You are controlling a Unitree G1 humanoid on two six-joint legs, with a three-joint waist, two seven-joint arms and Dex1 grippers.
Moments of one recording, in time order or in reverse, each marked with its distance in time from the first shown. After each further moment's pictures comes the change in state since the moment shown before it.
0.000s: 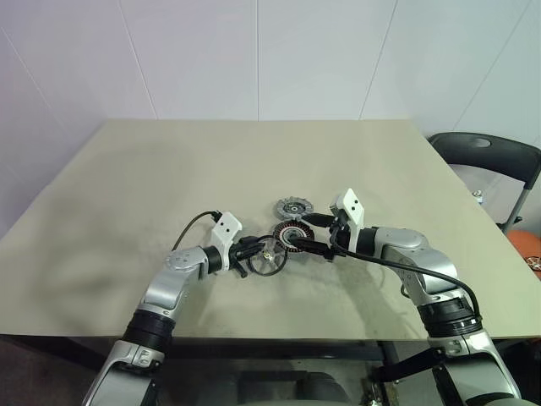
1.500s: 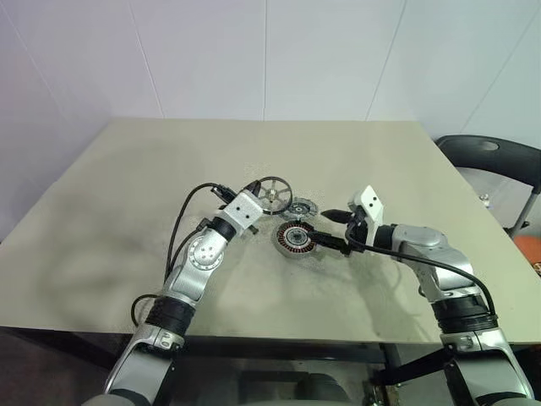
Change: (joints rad) left arm -0.124 -0.103 -0.068 0.190 0.553 -0.726 0.645; right arm -0.005 -0.060 -0.061 0.086 -0.039 -0.048 0.023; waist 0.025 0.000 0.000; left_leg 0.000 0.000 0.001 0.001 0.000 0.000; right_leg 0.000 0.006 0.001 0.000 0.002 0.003
